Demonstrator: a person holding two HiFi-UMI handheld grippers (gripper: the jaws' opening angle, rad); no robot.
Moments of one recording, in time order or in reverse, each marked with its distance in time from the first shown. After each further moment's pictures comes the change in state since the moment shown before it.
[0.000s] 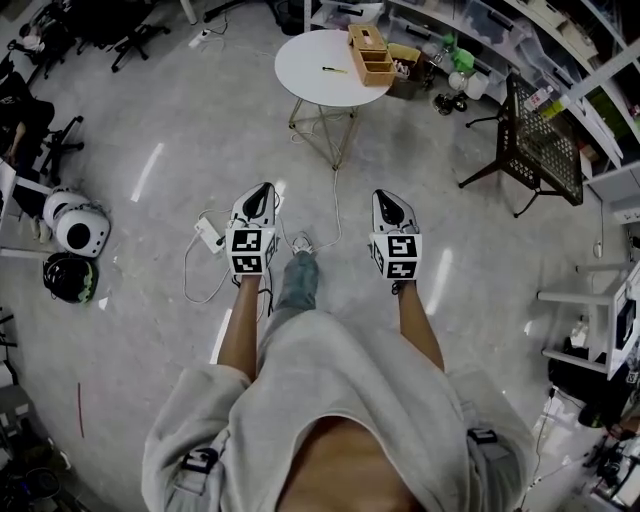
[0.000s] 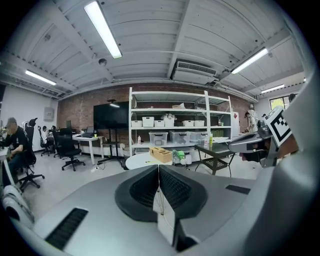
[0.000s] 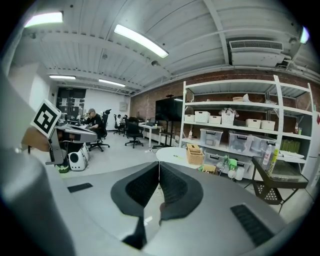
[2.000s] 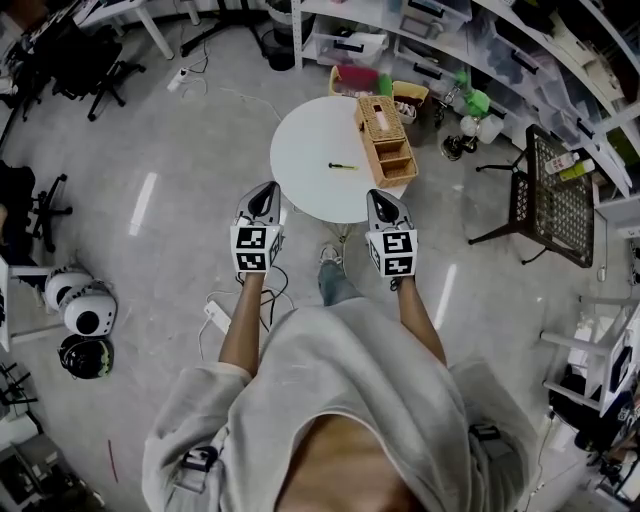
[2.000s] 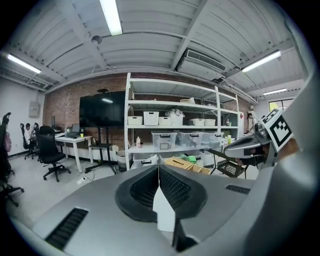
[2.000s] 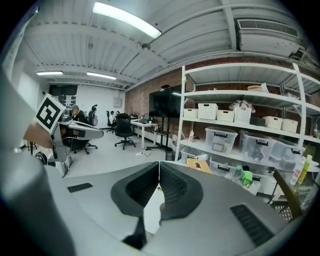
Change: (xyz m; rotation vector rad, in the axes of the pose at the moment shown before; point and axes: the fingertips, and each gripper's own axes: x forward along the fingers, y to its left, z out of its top) left arm 0.386 0.175 0.102 0.006 0.021 -0.088; right arm 0.390 -0.123 0.114 0.001 0.041 -0.004
